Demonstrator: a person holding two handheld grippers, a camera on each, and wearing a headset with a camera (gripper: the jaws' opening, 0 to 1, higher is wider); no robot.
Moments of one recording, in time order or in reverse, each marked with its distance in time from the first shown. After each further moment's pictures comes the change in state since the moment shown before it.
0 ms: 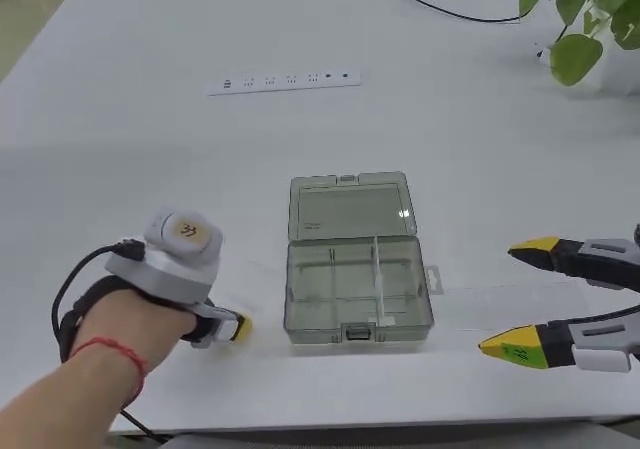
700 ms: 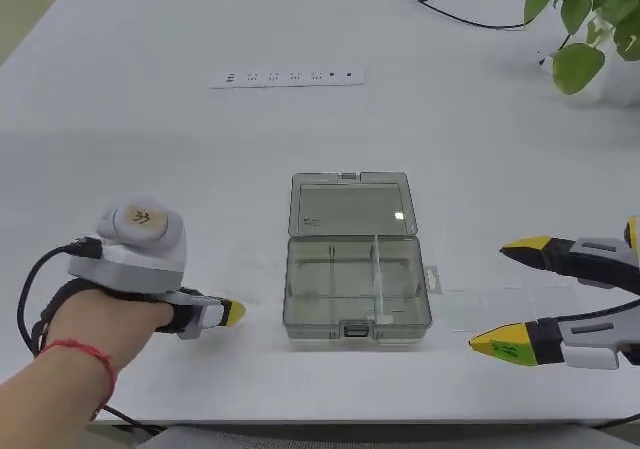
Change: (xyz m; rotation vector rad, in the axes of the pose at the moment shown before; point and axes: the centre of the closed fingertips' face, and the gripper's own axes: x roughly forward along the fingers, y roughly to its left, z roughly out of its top) left arm -0.022 -0.003 0.006 -0.179 -0.137 -0.067; right arm 0.005 0.005 0.010 -0.018 0.024 0.002
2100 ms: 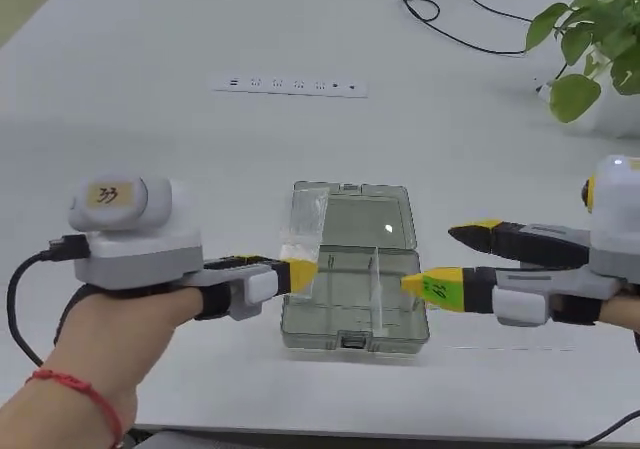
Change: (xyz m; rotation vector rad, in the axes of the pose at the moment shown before) left arm -0.044 -0.105 0.073 -0.164 -0.338 -0.362; right arm 0.033 0.019 0.090 0.223 -0.146 -0.033
